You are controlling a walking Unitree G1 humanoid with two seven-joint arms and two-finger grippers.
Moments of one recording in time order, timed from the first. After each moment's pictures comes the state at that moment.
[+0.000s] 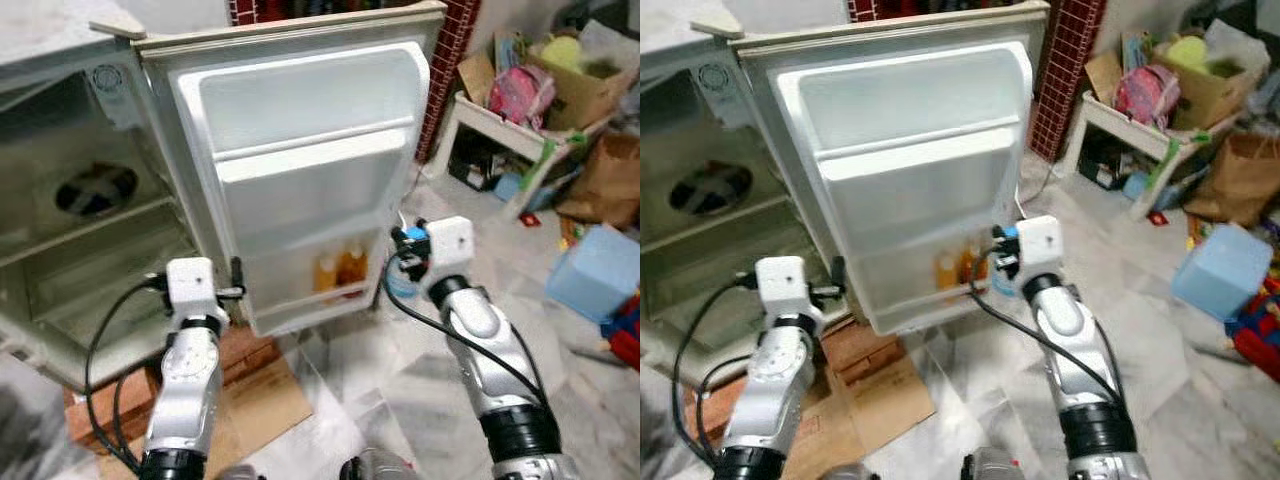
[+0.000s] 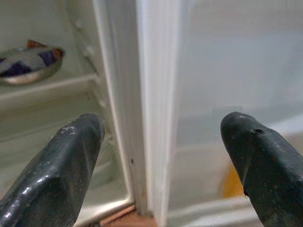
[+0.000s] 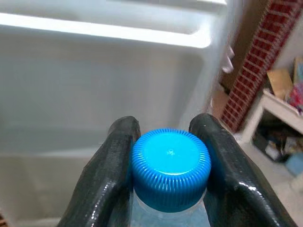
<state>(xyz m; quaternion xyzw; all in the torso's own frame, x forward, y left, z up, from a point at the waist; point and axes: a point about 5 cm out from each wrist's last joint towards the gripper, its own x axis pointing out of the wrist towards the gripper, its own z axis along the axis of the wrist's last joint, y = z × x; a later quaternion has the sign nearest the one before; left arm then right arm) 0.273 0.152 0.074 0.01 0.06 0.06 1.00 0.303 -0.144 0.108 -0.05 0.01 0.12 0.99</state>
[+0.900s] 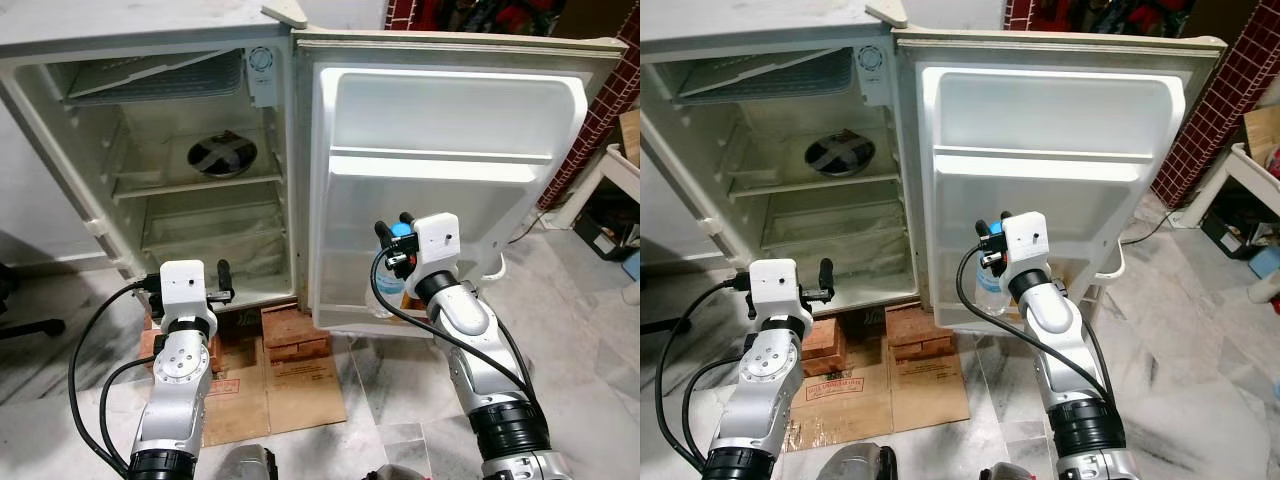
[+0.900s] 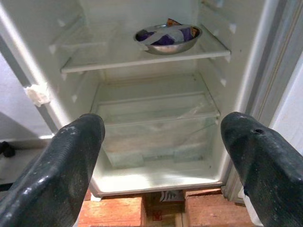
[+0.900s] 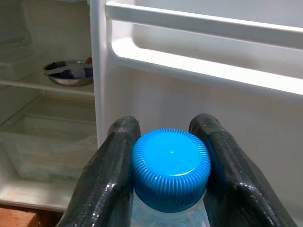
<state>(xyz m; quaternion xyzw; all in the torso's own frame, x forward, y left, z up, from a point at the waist) 0.267 0.165 0.067 0.04 0.08 0.08 0.99 0.304 -0.130 0.113 -0.04 0.00 0.15 0.99</state>
